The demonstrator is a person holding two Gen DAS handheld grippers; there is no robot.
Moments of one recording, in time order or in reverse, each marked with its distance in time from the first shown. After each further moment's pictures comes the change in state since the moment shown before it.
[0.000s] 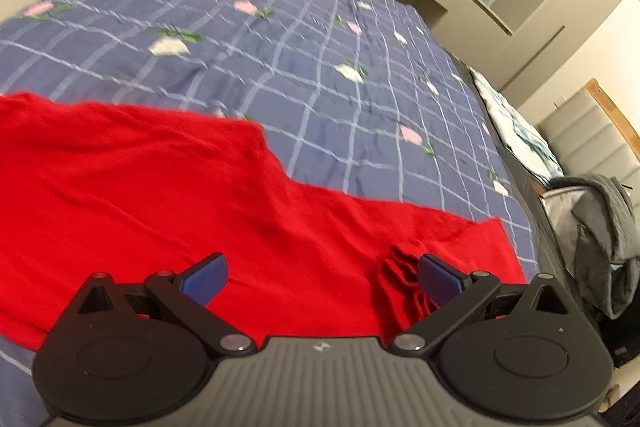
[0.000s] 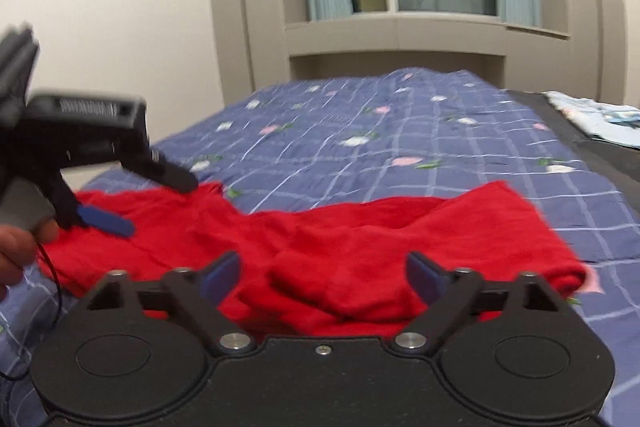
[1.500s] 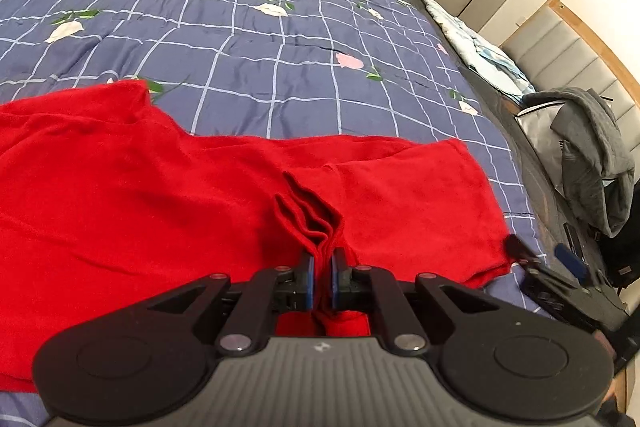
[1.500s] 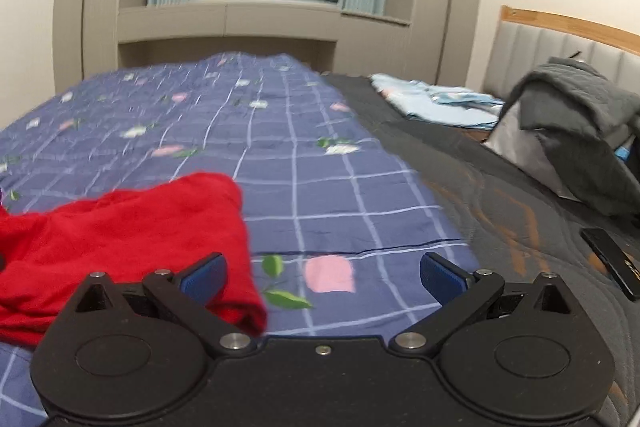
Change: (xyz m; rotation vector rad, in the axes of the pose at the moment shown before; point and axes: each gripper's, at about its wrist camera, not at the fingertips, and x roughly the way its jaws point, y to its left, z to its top) left arm 0.047 -0.049 -0.015 0.191 0.139 -0.052; right arm 0.010 -0.109 -0.003 0.028 0.070 -0.510
